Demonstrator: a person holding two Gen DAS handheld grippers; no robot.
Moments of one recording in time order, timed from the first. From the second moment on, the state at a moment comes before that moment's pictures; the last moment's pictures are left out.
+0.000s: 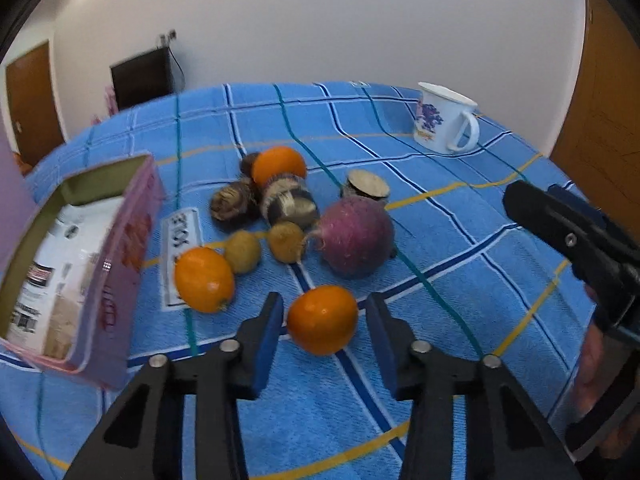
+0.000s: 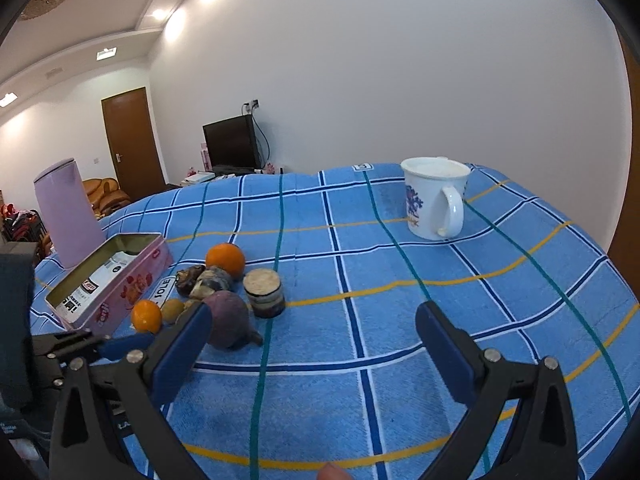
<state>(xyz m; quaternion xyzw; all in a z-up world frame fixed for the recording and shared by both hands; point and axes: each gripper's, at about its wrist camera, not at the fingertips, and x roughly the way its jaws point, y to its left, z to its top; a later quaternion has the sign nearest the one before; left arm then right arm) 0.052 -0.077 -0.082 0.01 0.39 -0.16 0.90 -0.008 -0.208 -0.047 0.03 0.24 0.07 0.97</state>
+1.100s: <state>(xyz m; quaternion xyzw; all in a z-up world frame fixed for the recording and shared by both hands) 0.049 -0.007 -0.061 -0.02 0.30 -0.07 0.95 0.069 -0.113 -0.086 -0.04 0.37 0.13 0.92</state>
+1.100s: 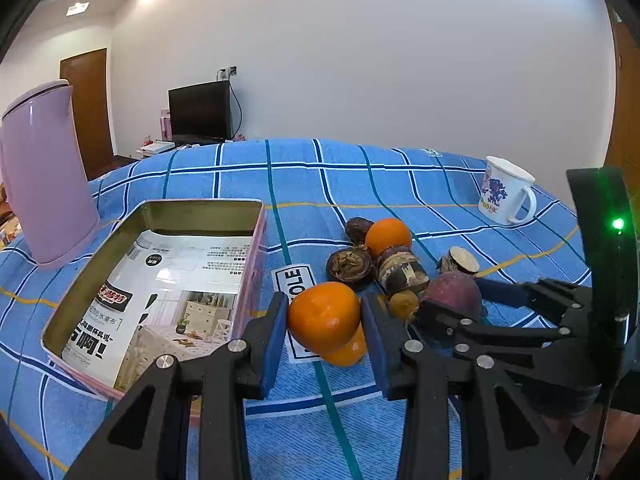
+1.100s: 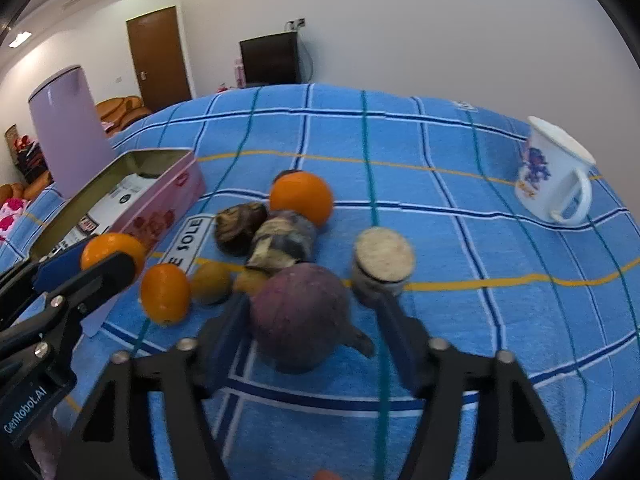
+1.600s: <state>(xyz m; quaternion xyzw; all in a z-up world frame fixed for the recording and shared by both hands) 0.040 -0.009 -0.056 -0.01 0.27 -0.06 0.96 0.056 -0.111 -0.076 -0.04 0.33 0.13 0.93</state>
